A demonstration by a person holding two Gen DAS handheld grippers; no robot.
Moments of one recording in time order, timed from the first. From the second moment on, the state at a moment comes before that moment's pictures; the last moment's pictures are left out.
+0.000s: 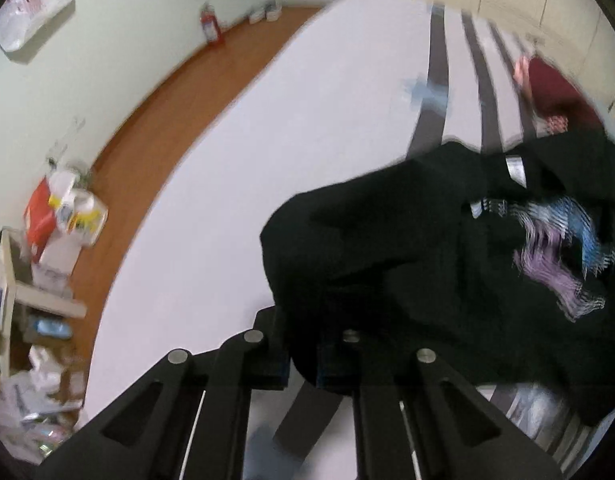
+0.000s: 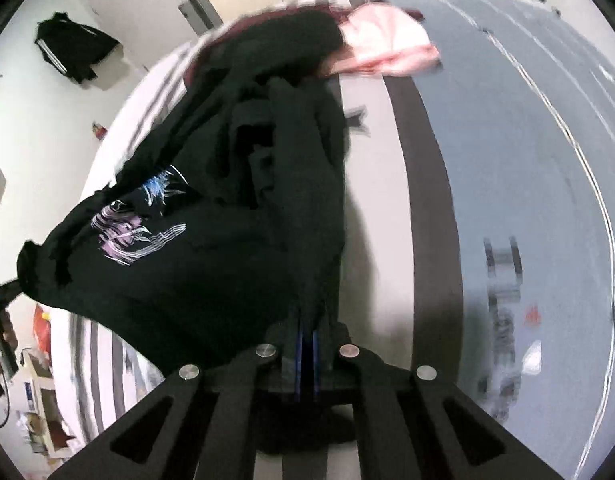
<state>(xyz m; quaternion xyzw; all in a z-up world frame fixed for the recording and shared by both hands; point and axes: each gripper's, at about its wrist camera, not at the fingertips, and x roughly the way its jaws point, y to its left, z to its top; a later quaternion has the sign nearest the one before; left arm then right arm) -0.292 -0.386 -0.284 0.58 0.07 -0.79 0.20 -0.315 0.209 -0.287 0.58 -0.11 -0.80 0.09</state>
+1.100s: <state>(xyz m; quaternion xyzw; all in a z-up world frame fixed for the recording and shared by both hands) -0.362 -0.341 -0.372 0.56 0.07 -0.82 0.15 -0.513 -0.051 -0.286 0.50 0.10 -0.82 0.26</state>
